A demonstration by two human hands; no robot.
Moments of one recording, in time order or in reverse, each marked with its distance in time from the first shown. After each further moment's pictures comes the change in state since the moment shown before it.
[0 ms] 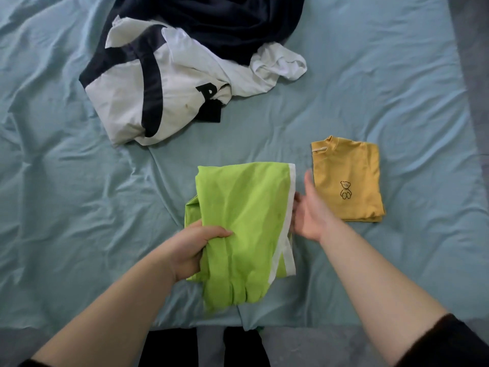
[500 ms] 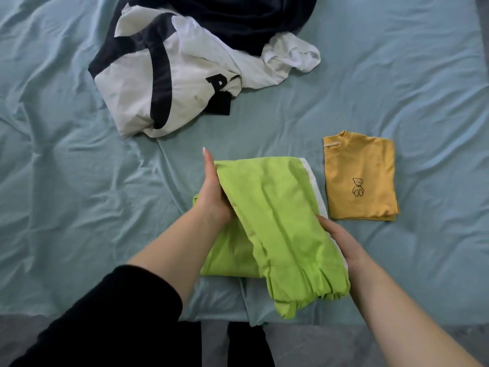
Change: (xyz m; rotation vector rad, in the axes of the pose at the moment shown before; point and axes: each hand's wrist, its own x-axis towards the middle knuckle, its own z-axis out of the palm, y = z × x) left_hand 0.054 0.047 0.030 -0.443 0.074 0.082; right_hand -0.039 0.042 -0.036 0.194 -0.343 0.201
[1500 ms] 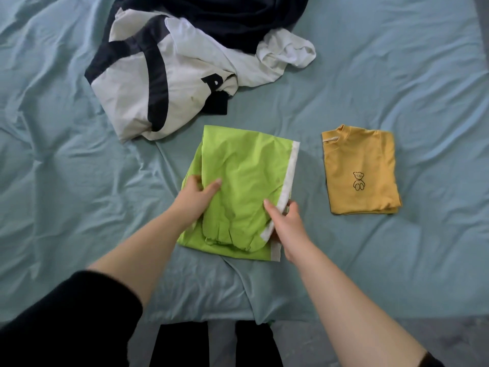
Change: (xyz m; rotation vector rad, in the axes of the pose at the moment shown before) left_hand 0.011 0.018 -0.068 1.150 0.317 0.408; right_hand 0.077 0.037 0.050 -0.467 0.602 -0.536
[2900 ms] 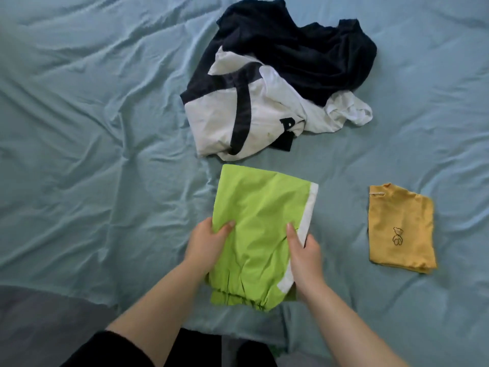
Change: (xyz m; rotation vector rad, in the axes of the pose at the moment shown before) left_hand -0.045 -0.067 -0.075 -0.176 0.252 0.005; right_hand -0.060 -0.017 0.090 -0.263 0.093 -0.183
